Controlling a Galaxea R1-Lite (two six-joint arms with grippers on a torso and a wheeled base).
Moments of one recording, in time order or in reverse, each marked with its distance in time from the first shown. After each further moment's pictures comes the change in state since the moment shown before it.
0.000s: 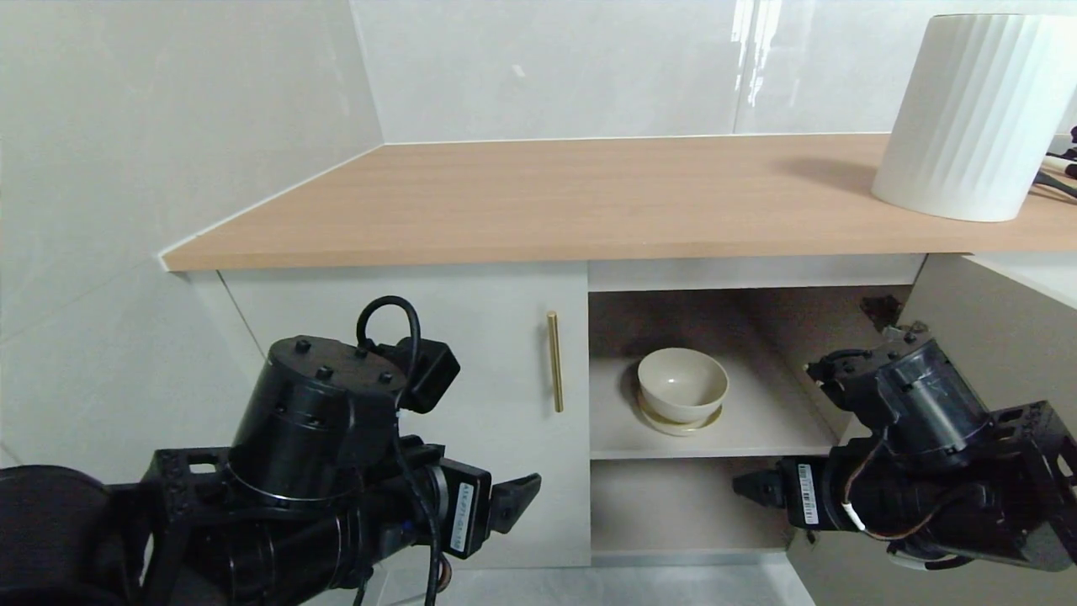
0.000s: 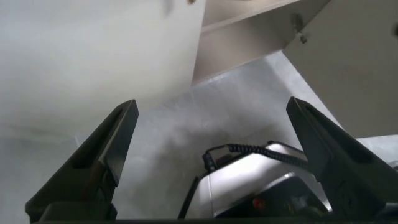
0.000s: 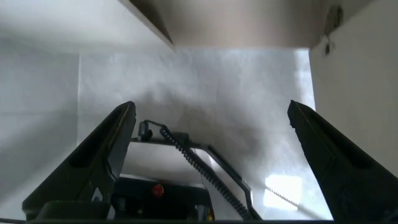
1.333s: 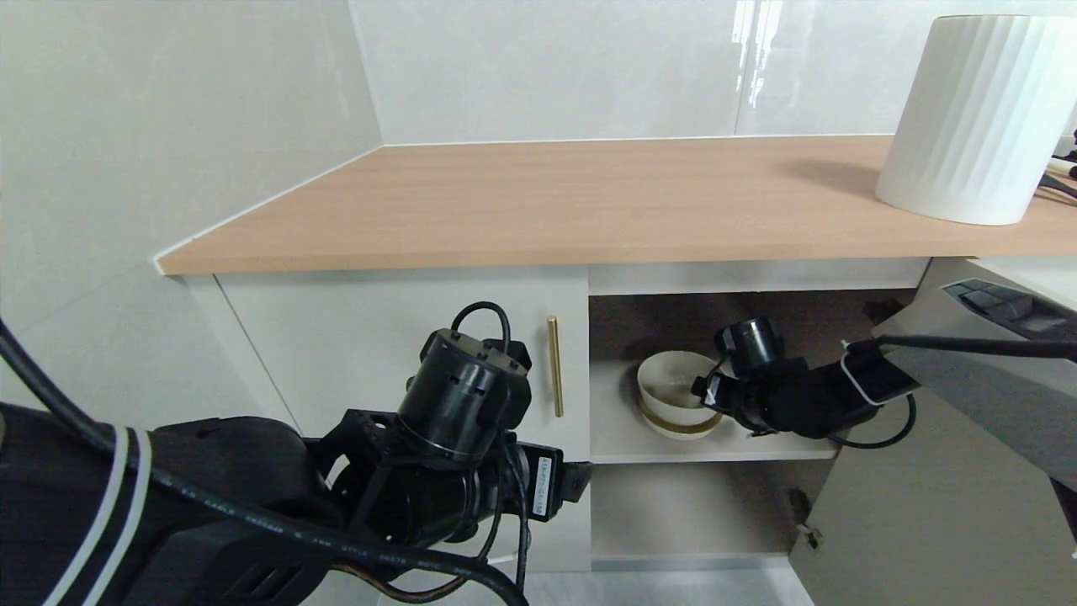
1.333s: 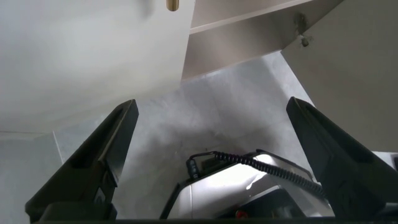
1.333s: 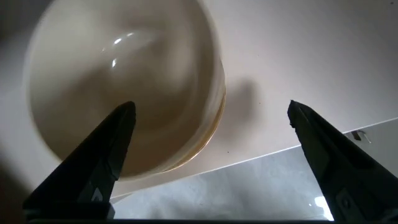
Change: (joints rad) left arm -0.012 0.244 -0.172 0.007 -0.001 -0.095; right arm -0.296 0.760 -0.549 -0.322 -0.063 0.087
